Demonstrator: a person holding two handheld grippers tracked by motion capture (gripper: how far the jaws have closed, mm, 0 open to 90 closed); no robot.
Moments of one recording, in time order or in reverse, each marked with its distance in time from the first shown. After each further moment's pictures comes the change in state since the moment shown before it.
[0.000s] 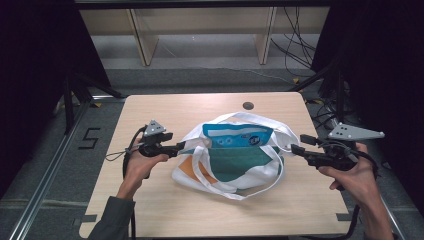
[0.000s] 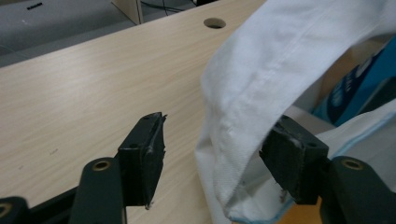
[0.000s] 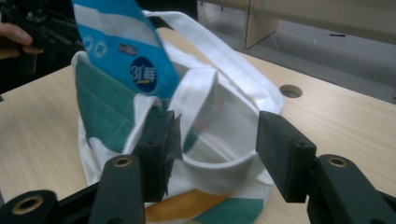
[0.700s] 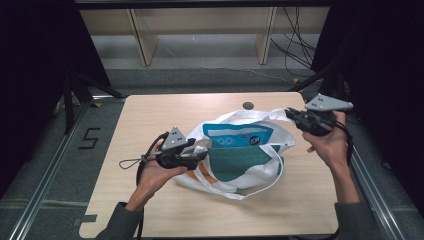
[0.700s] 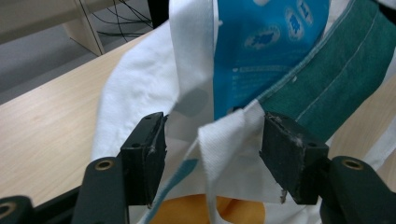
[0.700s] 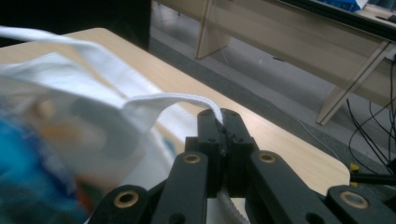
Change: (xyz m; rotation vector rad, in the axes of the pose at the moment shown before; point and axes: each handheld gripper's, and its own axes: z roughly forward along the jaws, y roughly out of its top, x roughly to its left) left arm -0.071 0.016 -0.004 -0.045 -0.135 0.153; right arm -0.031 0.046 0.061 -0.018 -0.212 -0.170
